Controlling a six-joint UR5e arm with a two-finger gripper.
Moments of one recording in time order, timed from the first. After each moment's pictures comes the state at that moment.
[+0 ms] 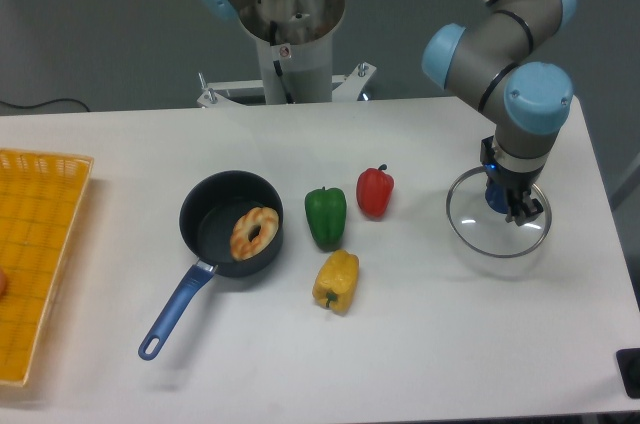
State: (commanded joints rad) arm 2.81 -1.99 -1.63 -1.03 1.67 1.98
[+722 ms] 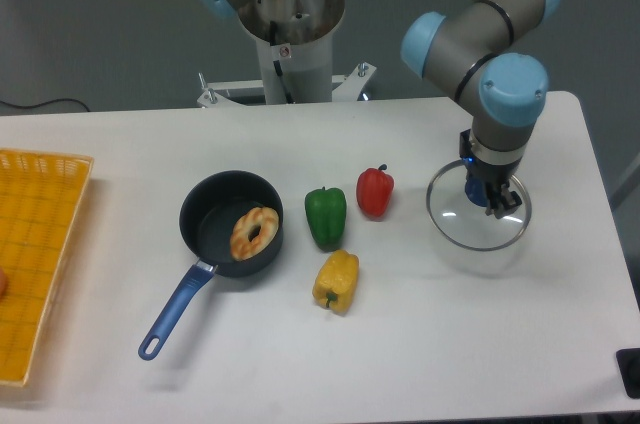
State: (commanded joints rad) arm 2.75 -1.91 -1.67 -1.13 1.67 1.88
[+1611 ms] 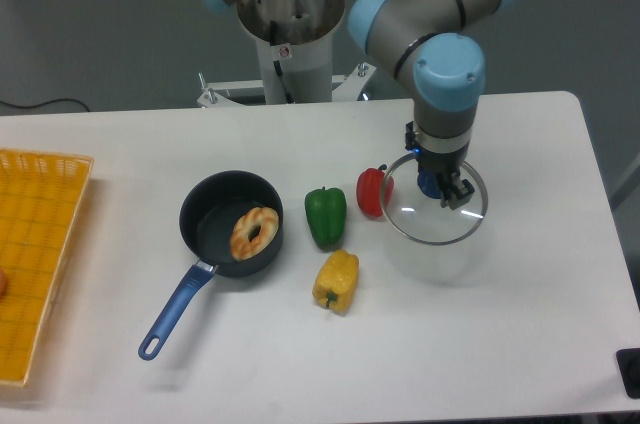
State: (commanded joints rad) arm 2.61 -1.81 -1.74 -1.13 1.68 1.63
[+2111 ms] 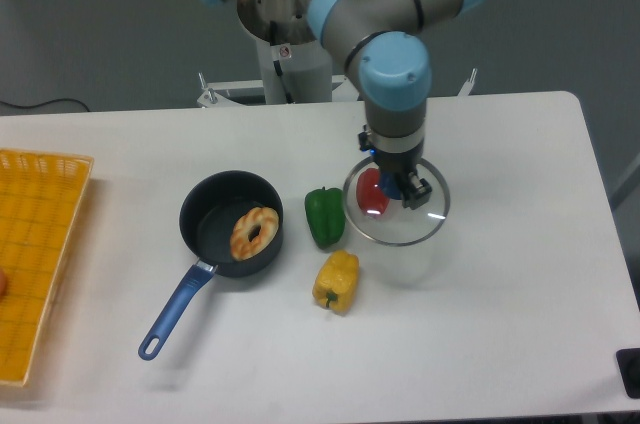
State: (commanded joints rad) arm 2.49 -1.79 -1.77 -1.14 1.68 1.46
